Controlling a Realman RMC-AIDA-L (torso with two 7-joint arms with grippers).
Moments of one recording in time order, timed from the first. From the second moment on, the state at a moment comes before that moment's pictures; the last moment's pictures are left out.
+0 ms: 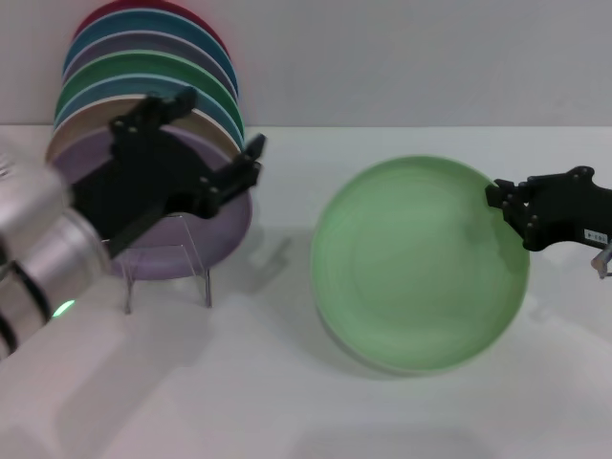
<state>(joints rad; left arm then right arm) -0.02 -1.77 -0.96 -1.73 2.89 0.05 0.02 0.12 2.09 1.87 1.35 -1.81 0.99 -1.43</state>
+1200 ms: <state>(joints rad) -0.25 -2.07 -1.21 -1.76 2.62 -0.75 0.55 0.08 2.08 1.81 1.38 -1.63 1.02 -1.69</state>
